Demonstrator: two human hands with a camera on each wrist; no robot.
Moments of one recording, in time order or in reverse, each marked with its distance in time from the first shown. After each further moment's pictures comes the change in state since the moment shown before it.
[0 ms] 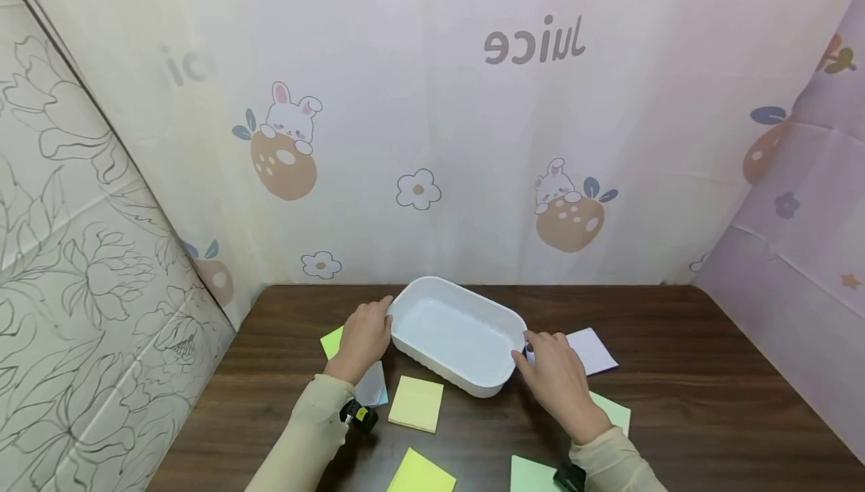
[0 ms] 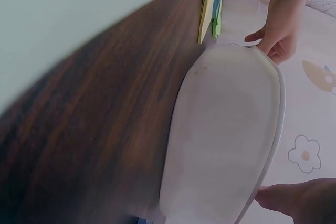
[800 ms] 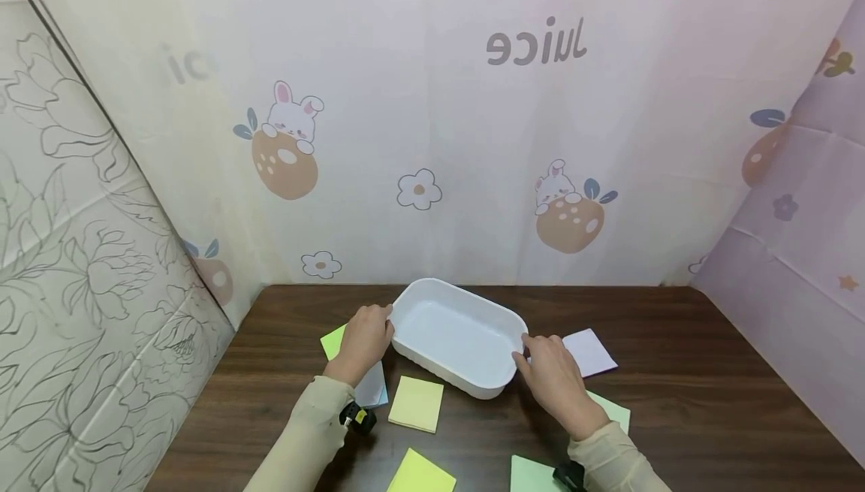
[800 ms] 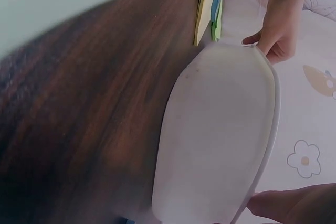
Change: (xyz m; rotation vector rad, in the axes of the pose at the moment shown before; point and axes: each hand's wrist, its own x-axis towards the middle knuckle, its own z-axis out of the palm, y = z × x) left_hand -0.003 -0.002 0.002 0.007 -0.024 0.006; right_hand 0.003 -0.007 -0.004 -0.018 -0.088 -0.032
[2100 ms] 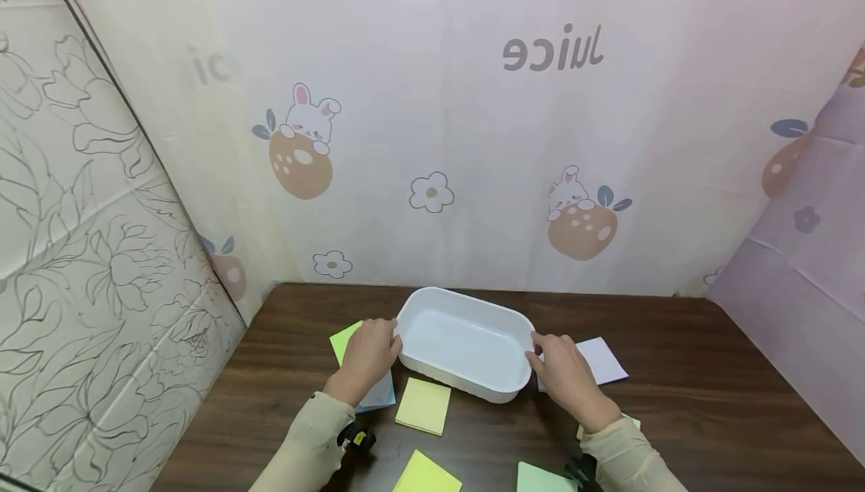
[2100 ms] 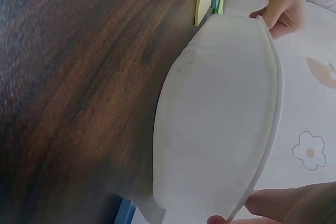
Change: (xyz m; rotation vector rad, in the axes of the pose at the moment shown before) left_hand -0.021 0.004 -0.010 -0.029 -0.009 0.009; right_hand 0.014 0.008 -0.007 0.083 -0.036 -0.026
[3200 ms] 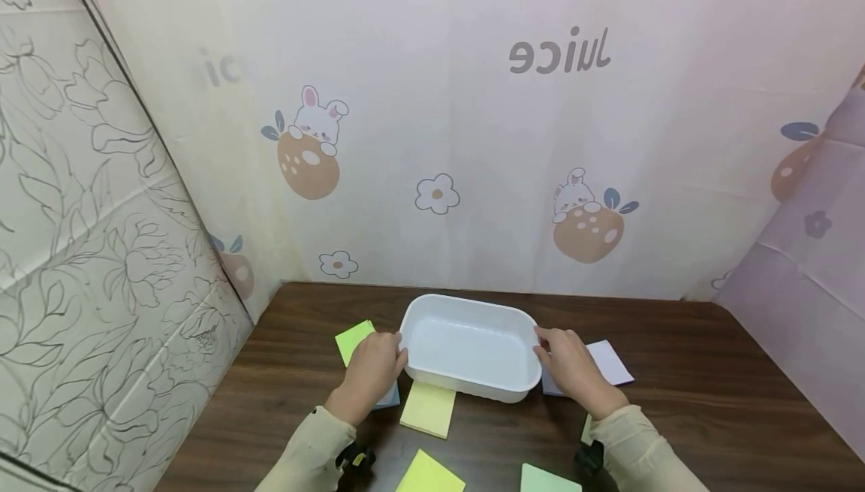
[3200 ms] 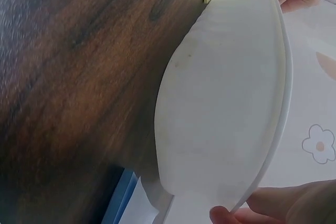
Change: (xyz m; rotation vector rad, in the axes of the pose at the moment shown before) left_hand -0.025 0.008 -0.004 0.086 0.093 0.106; right_hand 0.015 0.014 -0.003 0.056 -0.083 -0.057
